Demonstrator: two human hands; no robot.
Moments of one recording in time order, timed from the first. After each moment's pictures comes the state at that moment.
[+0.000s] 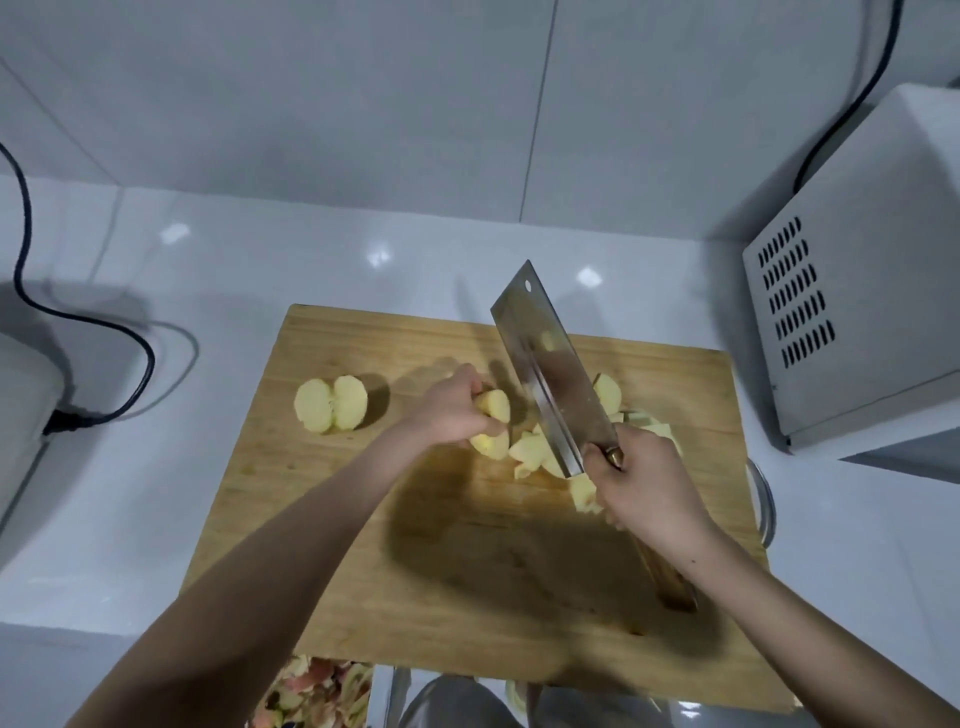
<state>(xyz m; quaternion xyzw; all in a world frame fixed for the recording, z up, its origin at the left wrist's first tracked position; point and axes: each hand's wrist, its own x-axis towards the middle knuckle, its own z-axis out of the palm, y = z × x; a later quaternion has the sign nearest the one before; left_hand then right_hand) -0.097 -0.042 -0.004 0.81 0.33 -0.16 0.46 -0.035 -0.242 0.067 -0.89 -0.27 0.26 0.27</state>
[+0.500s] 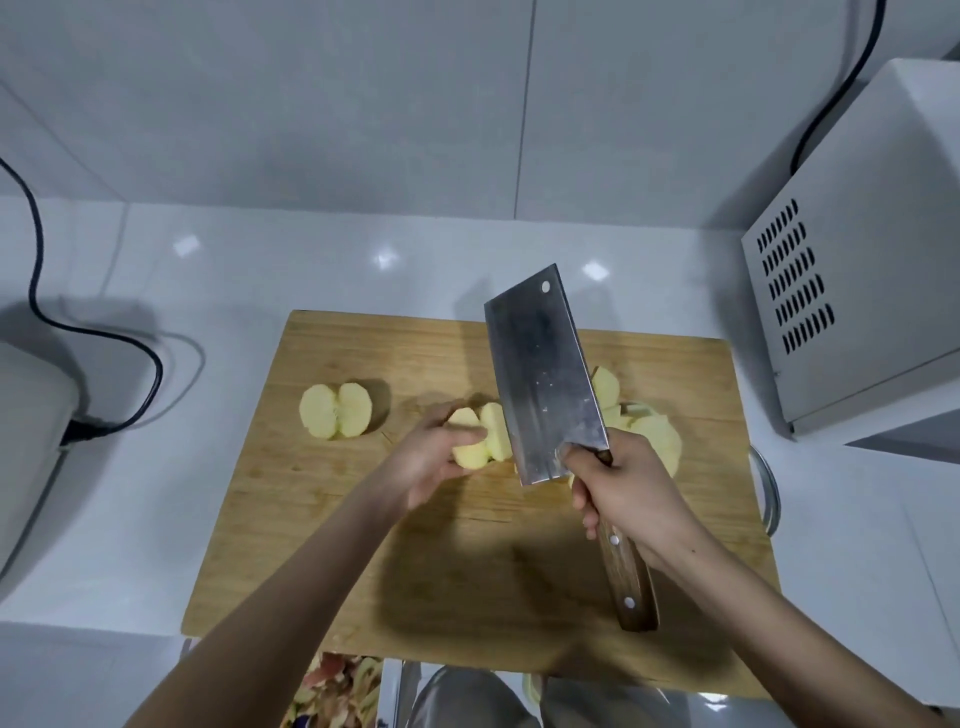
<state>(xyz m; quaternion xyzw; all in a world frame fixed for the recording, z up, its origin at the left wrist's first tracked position) -0.135 -0.069 -0.003 0.45 0.42 -0.04 0.79 -0.046 -0.245 0.064 -0.78 -0.13 0.40 0.46</state>
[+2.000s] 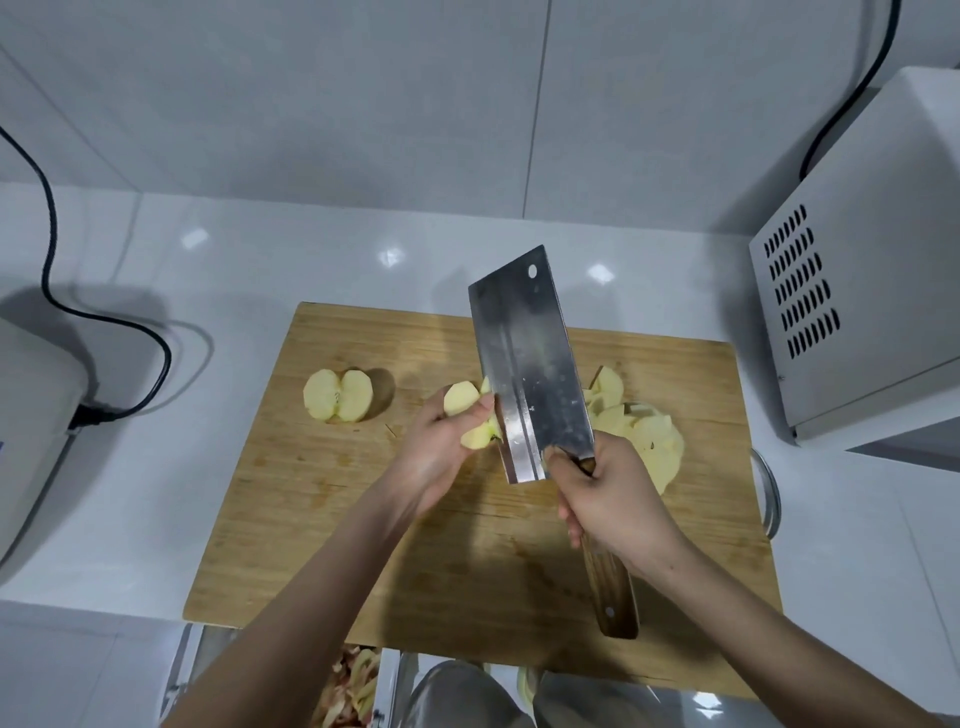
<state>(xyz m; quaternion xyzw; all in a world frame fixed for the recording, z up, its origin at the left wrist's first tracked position) -0.133 -0.089 0.014 0.42 0.39 0.11 0.81 -0.065 -0.240 0.071 -0.79 -0.19 0.38 0.44</state>
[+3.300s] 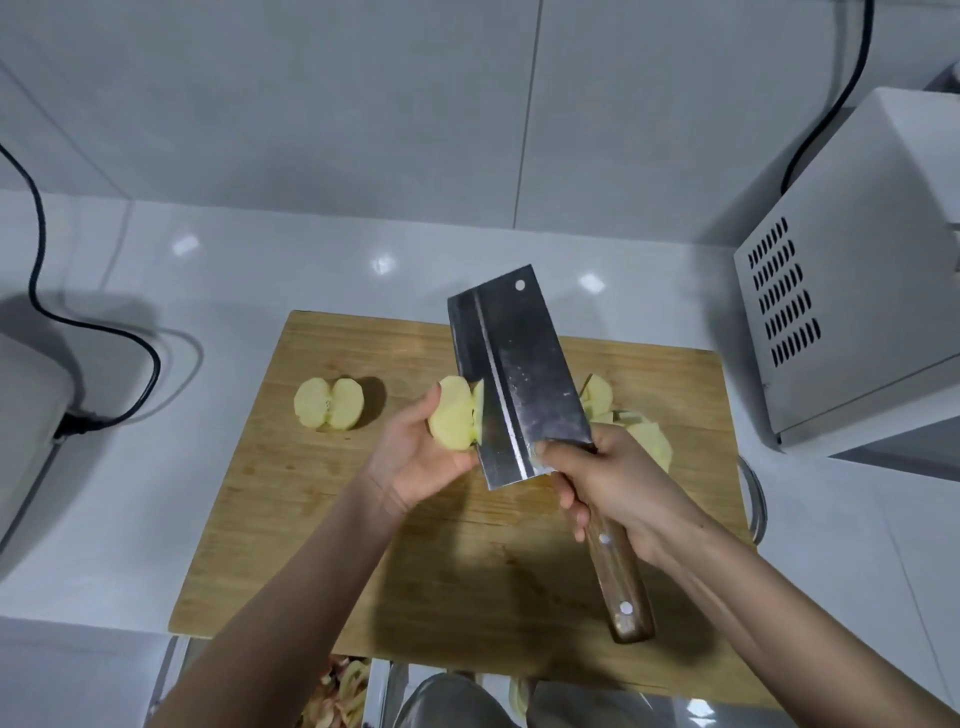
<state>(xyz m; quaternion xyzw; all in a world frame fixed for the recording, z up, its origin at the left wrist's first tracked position) -0.139 -0.070 0.018 0.18 0.18 0.00 0.97 -0.049 -0.236 0.096 -0.72 -0.10 0.49 0.48</state>
